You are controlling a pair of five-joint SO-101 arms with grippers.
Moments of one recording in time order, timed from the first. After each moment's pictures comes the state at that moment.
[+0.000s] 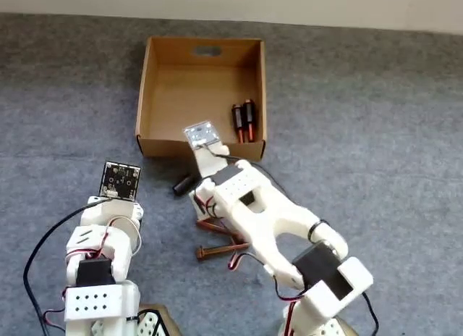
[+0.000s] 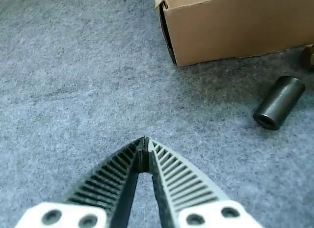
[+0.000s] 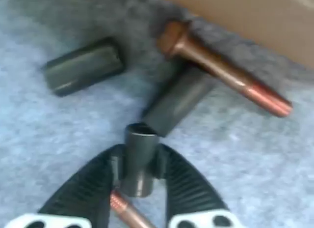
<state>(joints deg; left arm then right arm) -11.6 -89.0 96.1 42.8 -15.3 -42.1 4.0 30.5 46.7 -10.8</state>
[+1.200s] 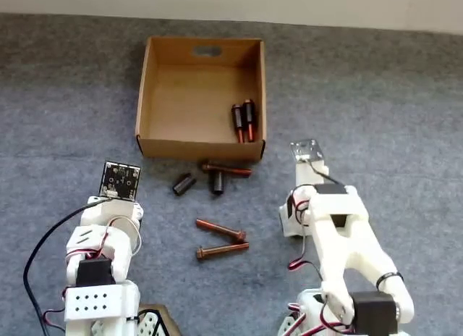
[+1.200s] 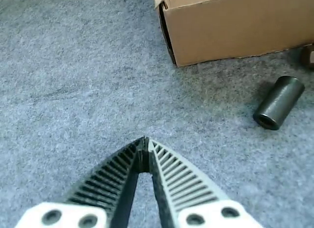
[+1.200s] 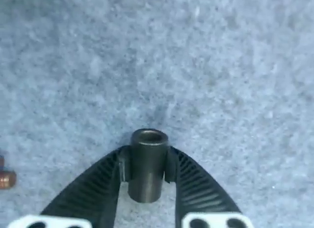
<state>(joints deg) -11.6 -89.0 96.1 42.8 -15.3 -7.6 -16.2 57.2 50.3 9.4</state>
